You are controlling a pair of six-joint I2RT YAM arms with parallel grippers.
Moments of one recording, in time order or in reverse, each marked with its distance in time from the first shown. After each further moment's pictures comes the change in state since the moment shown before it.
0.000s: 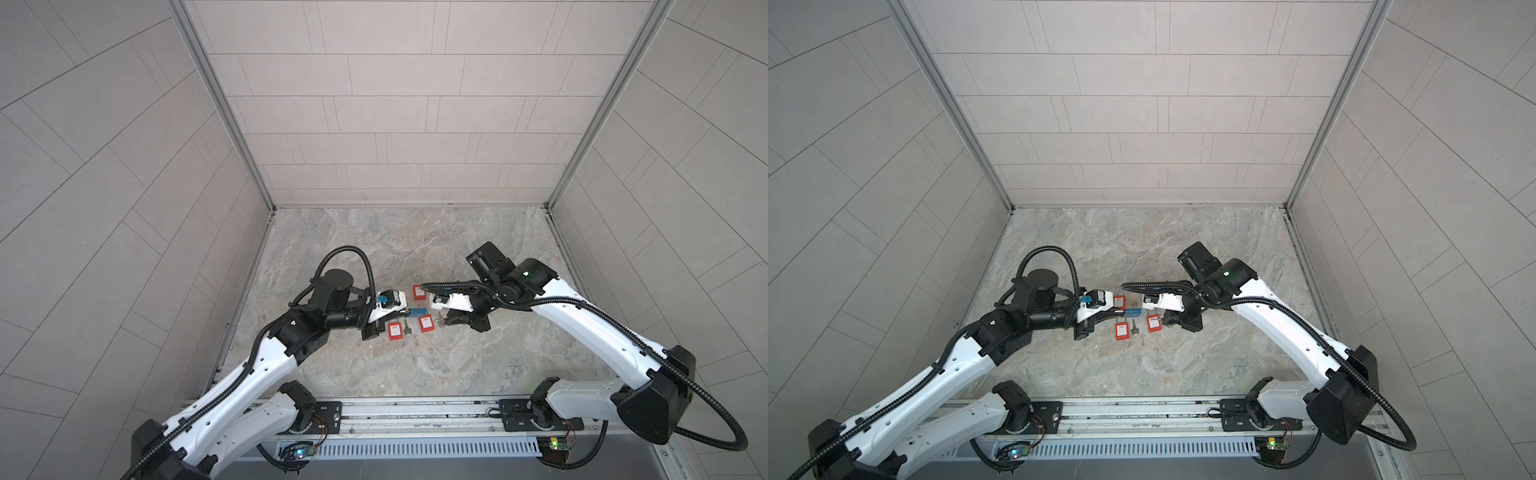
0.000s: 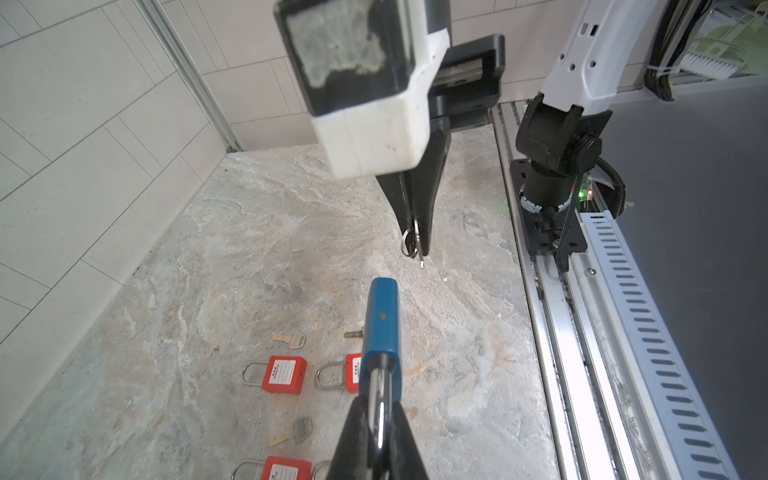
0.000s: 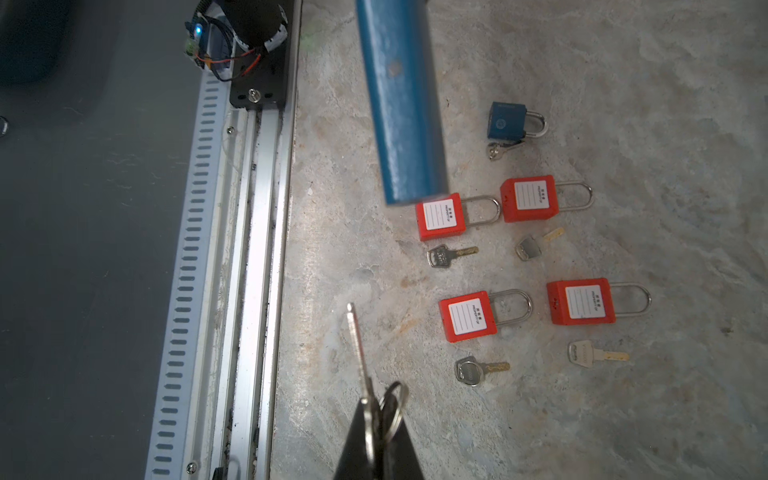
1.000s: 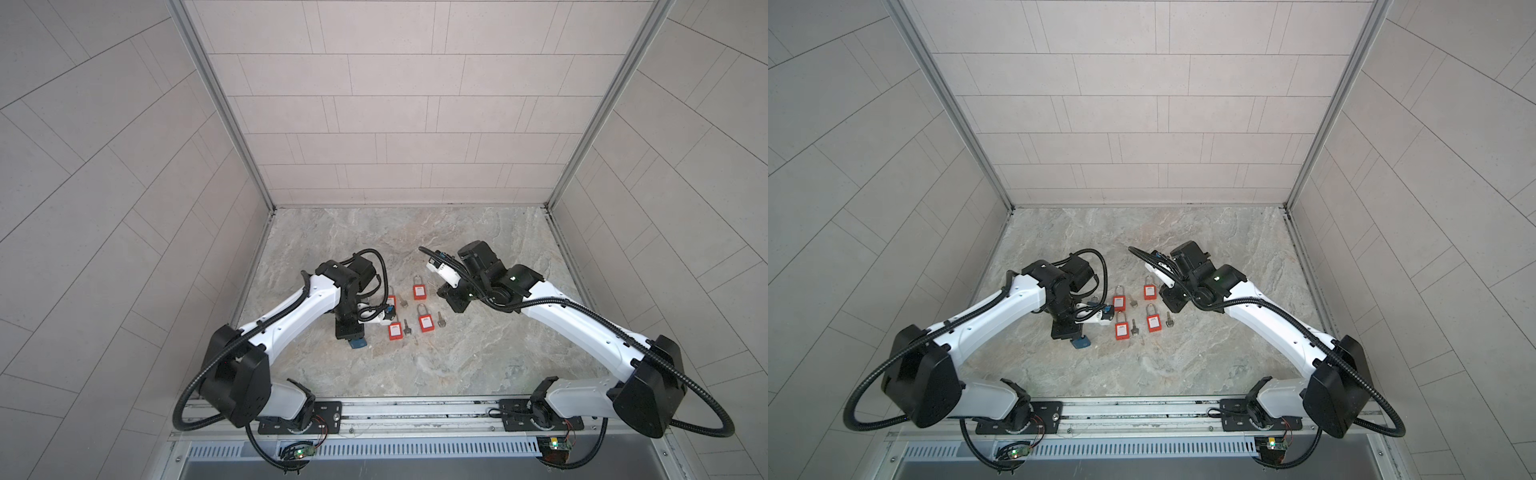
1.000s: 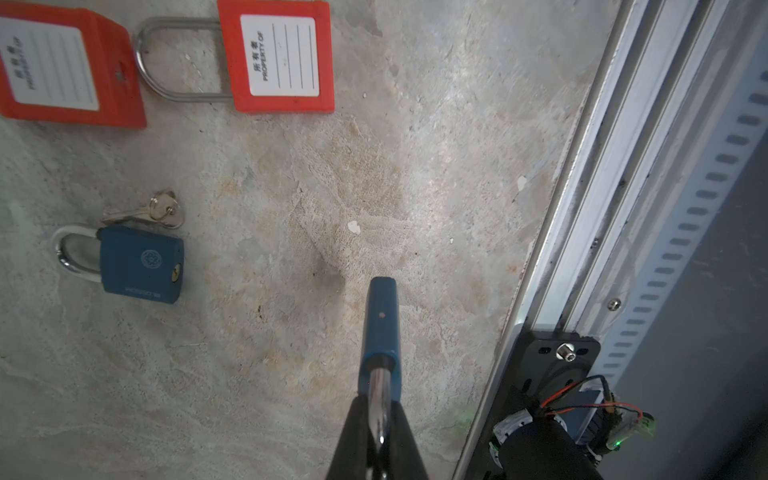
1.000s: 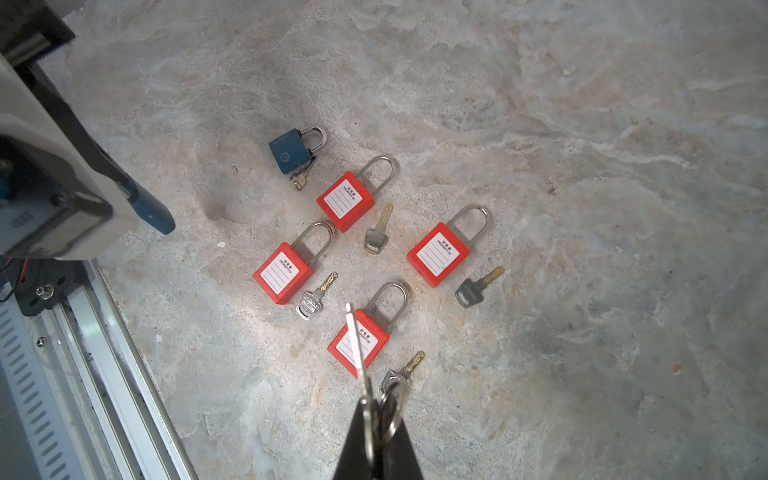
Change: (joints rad) left arm 0.095 0.557 0.306 -0.876 -0.454 0.355; right arm 0.022 0.032 -0.094 0.397 0.326 0.668
